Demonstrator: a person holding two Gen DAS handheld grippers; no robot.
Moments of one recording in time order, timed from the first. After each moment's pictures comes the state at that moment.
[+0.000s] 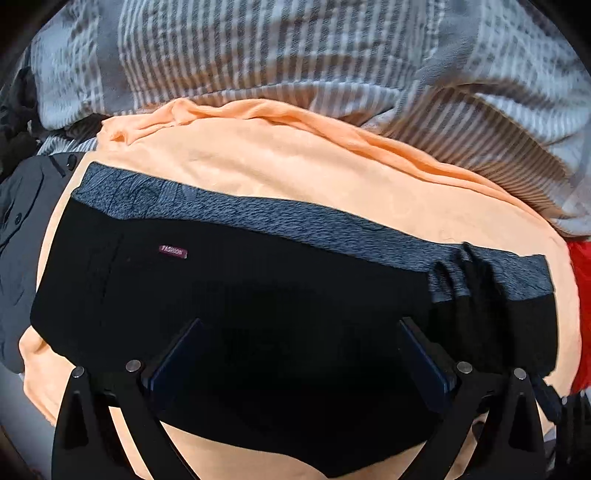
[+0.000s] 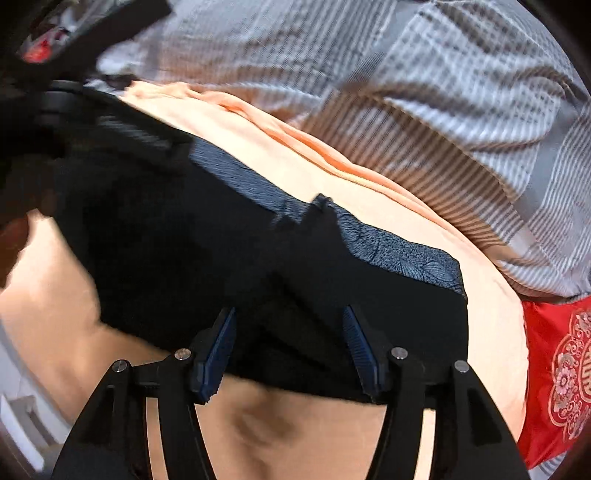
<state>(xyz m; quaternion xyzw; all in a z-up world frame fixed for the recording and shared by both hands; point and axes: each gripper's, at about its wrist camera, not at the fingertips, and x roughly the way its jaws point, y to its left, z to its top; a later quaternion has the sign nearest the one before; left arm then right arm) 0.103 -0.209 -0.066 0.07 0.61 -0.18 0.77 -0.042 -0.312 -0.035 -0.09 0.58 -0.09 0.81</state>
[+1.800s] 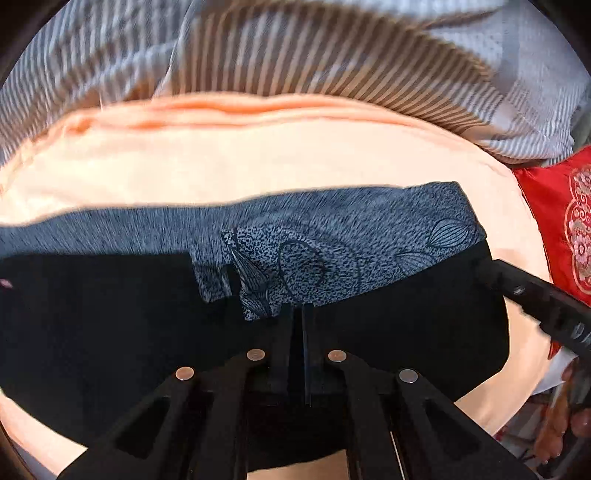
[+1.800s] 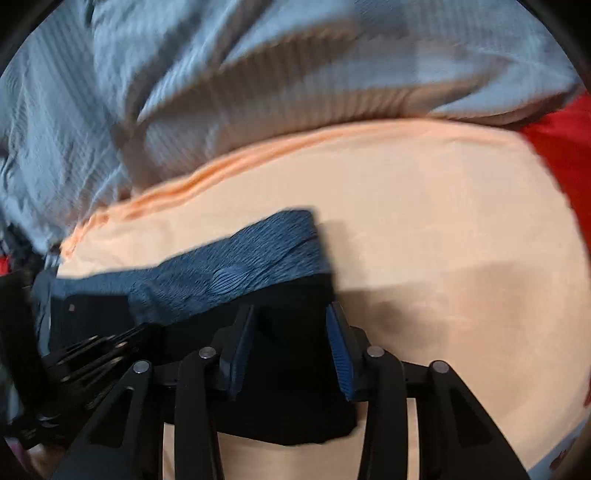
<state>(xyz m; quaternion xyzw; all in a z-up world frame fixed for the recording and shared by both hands) 0.050 -0.363 -0.103 0.11 0.64 -0.30 0.70 -0.045 -0.526 -0.049 0.25 0.59 -0.18 0.75</state>
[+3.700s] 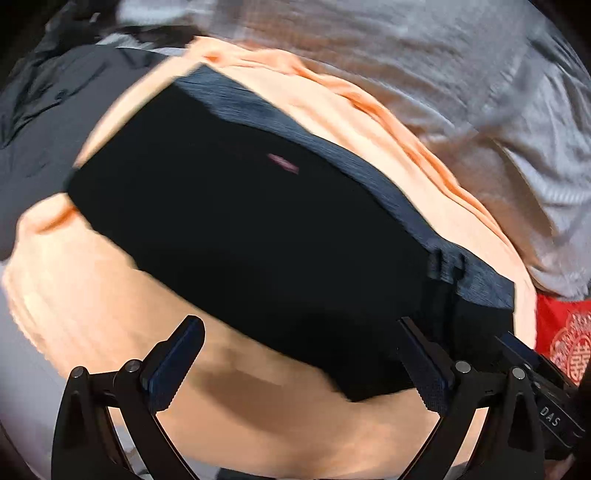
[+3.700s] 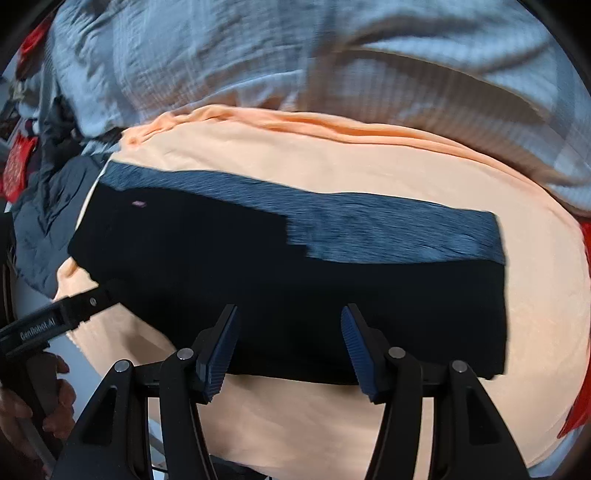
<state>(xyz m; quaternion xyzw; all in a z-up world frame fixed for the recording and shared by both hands) 0.092 -0.103 -0.065 -0.07 0.65 -0.13 0.74 0.022 -0.339 -0.024 0.13 0.64 -0.07 0.76</state>
